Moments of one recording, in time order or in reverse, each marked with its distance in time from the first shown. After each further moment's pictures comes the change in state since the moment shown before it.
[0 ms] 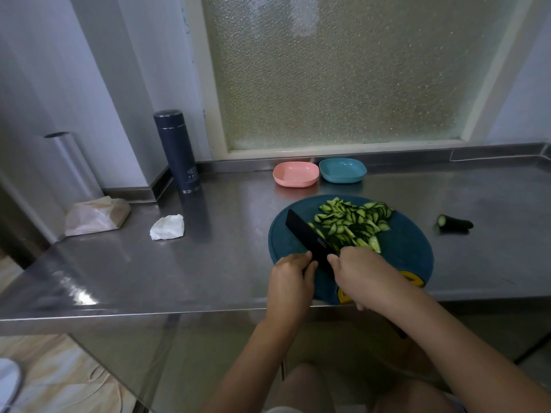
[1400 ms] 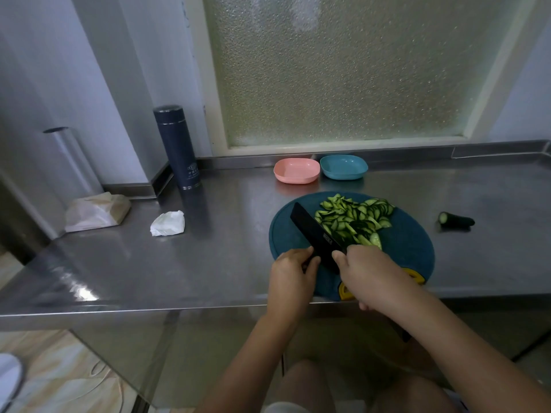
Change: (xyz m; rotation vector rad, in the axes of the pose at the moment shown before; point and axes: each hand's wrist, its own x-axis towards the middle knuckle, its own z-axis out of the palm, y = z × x) left_hand 0.001 0.007 -0.008 -0.056 -0.024 -0.071; right_hand -0.006 0.004 0.002 -0.043 0.063 -0.005
